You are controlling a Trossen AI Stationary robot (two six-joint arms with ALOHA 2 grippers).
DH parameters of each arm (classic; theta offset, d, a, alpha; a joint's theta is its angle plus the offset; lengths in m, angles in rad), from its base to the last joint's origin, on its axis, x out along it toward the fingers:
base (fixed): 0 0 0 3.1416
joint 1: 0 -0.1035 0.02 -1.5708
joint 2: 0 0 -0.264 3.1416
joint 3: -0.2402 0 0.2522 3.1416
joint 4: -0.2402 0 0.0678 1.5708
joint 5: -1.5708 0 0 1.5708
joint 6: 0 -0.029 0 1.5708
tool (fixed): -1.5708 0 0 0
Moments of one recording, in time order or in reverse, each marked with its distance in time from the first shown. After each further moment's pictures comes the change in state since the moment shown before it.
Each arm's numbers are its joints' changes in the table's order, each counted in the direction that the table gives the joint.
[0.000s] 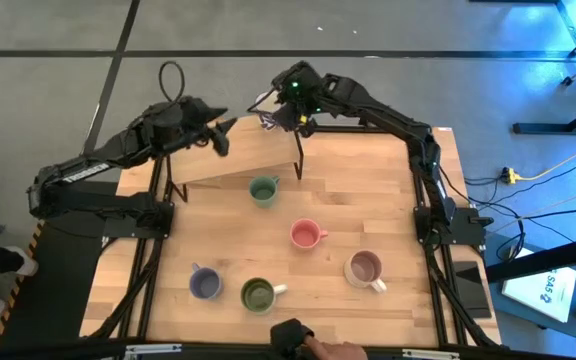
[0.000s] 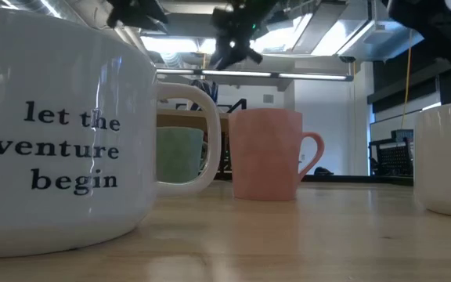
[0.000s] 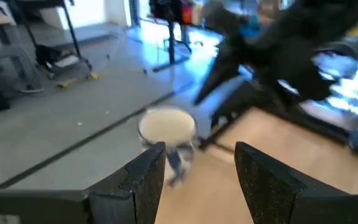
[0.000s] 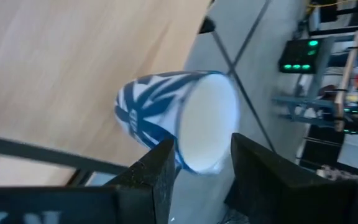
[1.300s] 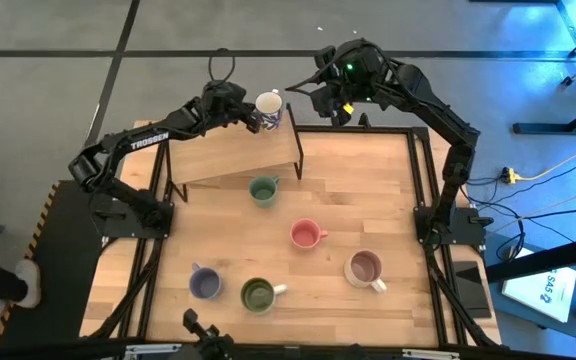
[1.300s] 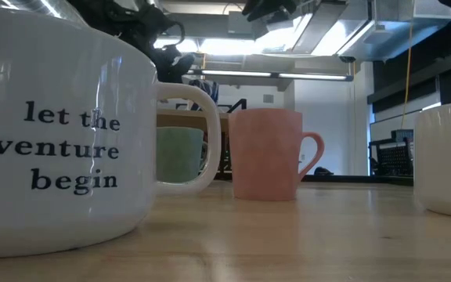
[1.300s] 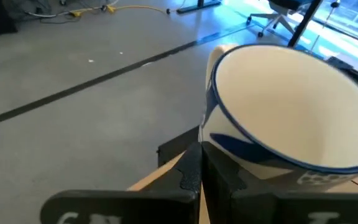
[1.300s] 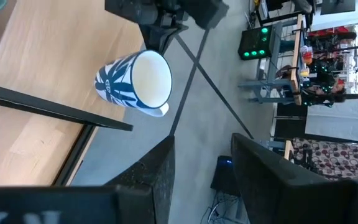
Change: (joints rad) left arm -0.297 -0.486 0.002 0.263 0.233 0.058; right arm -0.004 0.275 0.001 -0.125 0.053 -0.104
